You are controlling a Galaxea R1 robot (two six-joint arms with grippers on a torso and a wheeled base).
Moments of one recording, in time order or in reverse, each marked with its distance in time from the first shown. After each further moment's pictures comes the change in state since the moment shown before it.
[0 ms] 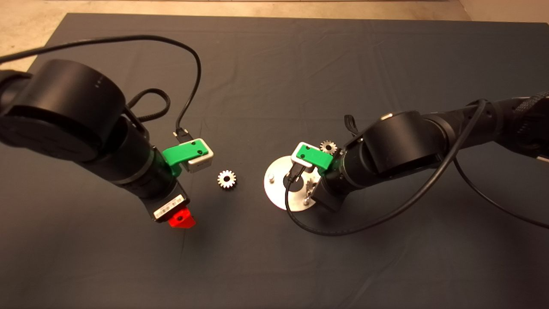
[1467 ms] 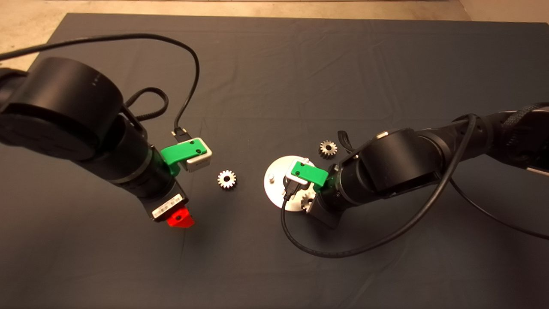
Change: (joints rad) left arm -0.006 -0.006 0.000 -0.007 0.000 0.000; right arm -0.043 0.016 0.035 -0.001 0.003 0.003
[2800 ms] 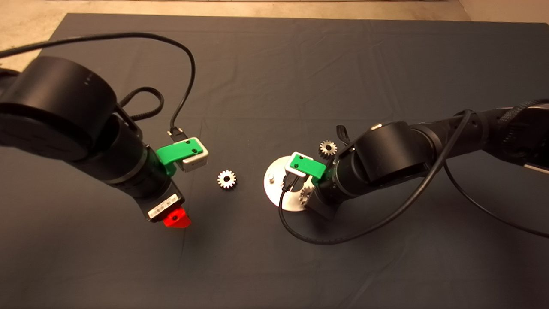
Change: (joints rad) left arm -0.005 -0.017 0.007 -0.005 0.000 0.000; right arm 0.006 0.001 -0.050 -0.001 0.011 -0.005
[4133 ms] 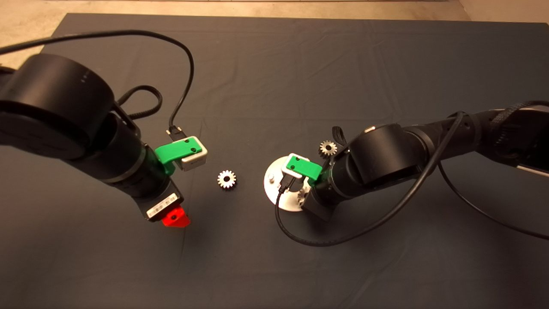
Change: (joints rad) left arm -0.008 -0.003 0.002 -0.009 0.000 0.000; right arm -0.016 0.022 -0.010 -0.012 -0.017 -0.002
